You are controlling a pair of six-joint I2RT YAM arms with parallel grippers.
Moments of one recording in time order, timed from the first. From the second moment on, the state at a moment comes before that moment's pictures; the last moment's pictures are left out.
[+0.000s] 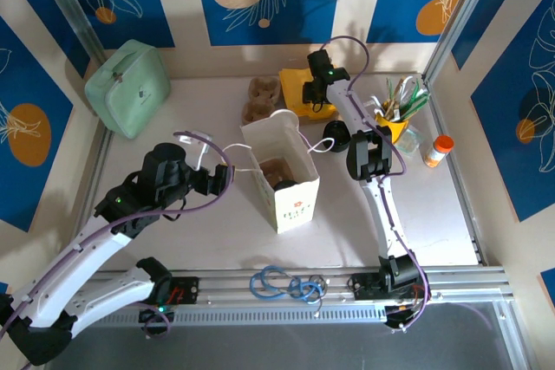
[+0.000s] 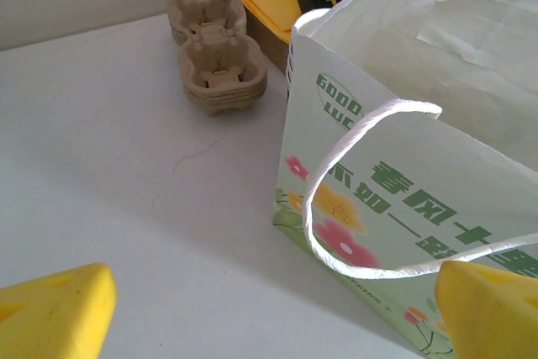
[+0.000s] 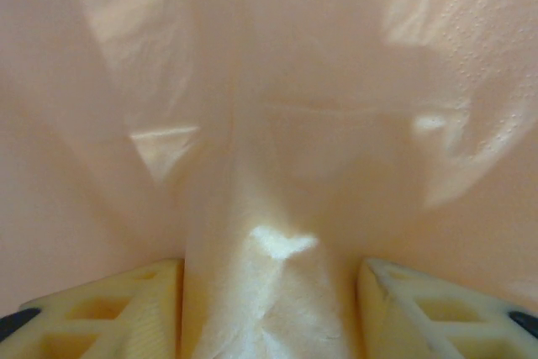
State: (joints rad) left arm -0.68 0.84 0.96 -0.65 -0.15 -0.18; right arm 0.28 2.67 2.62 -0.96 0.12 0.26
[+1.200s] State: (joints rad) left arm -0.68 0.84 0.96 -0.65 -0.15 -0.18; right arm 0.27 2.61 2.54 -0.91 0.02 0.32
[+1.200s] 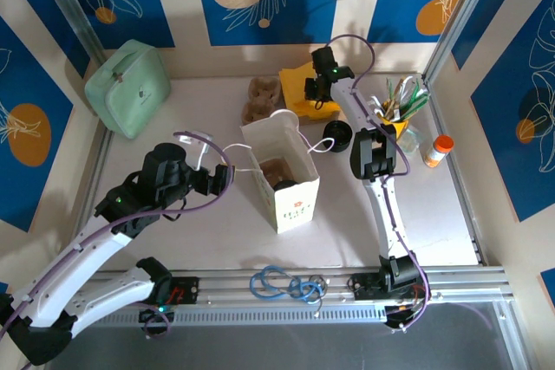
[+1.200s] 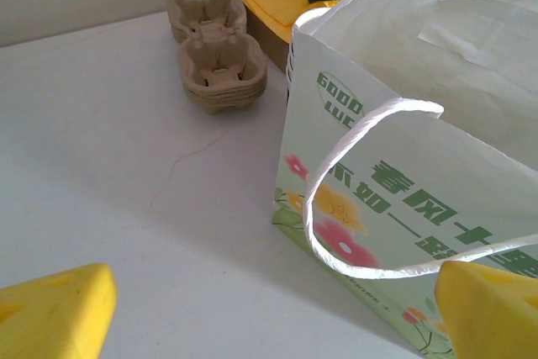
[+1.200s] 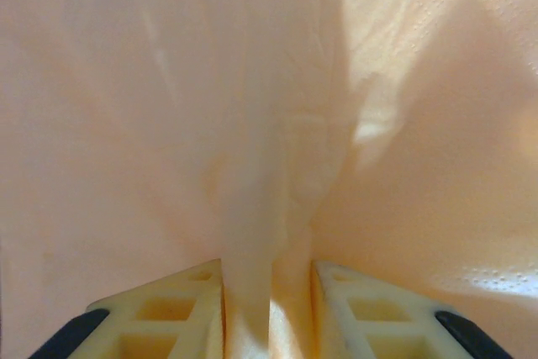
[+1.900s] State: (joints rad) left arm -0.68 0.84 0.96 -0.65 -0.15 -0.18; right arm 0.26 2.43 2.49 -0.93 -0.04 0.32
